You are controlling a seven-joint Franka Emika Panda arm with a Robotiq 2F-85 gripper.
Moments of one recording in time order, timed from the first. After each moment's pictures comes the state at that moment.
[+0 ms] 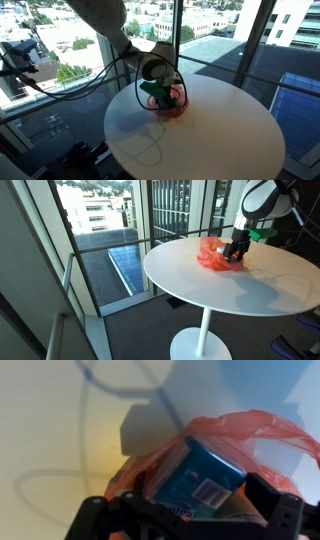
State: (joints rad) arm -0.06 0.44 -0.03 -2.10 0.07 2.55 -0.06
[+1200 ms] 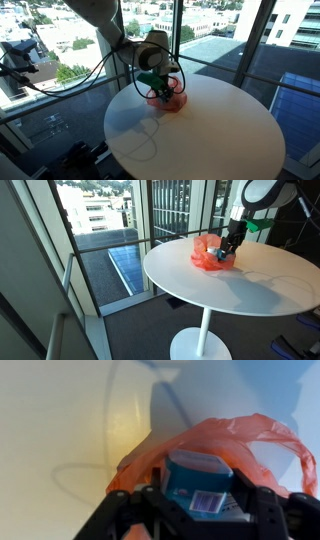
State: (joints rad) arm 0.00 0.38 -0.04 -2.10 0.00 2.55 -0.03
